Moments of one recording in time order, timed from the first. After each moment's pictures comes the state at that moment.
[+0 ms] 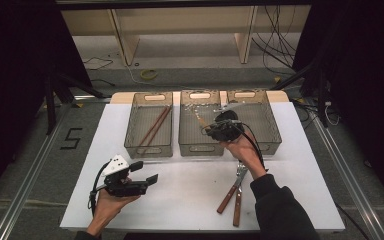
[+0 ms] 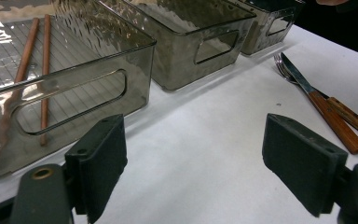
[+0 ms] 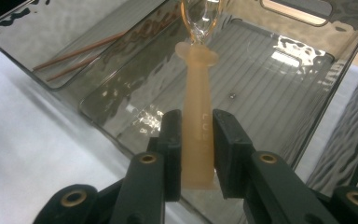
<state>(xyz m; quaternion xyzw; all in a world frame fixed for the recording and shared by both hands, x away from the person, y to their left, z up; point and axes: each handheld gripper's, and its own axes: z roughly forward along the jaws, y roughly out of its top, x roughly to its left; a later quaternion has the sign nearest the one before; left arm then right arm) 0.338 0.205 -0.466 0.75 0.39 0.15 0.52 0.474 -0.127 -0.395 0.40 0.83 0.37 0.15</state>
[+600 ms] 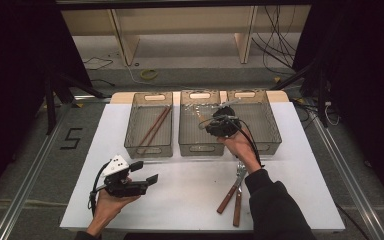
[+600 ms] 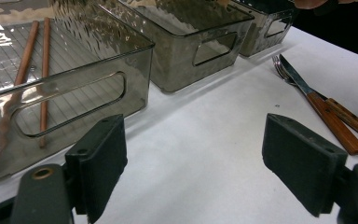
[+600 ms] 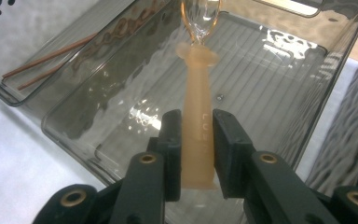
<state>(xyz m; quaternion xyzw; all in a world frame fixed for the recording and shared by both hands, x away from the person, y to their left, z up) 0.337 0.204 -0.466 0.75 0.38 0.15 0.52 0.494 -0.122 -0.404 0.42 0.82 0.35 0.15</state>
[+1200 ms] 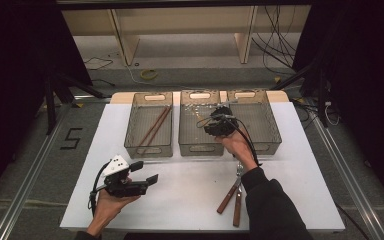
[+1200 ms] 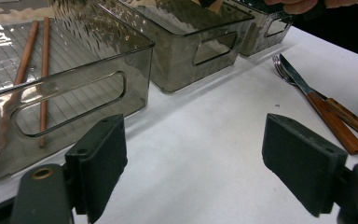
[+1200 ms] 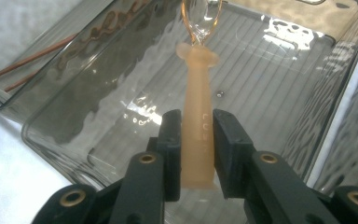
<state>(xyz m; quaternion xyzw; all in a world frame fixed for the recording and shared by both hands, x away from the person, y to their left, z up) 0.337 0.204 -0.466 0.75 0.38 0.15 0.52 0.505 -0.117 -0.413 0.44 0.82 0.34 0.14</state>
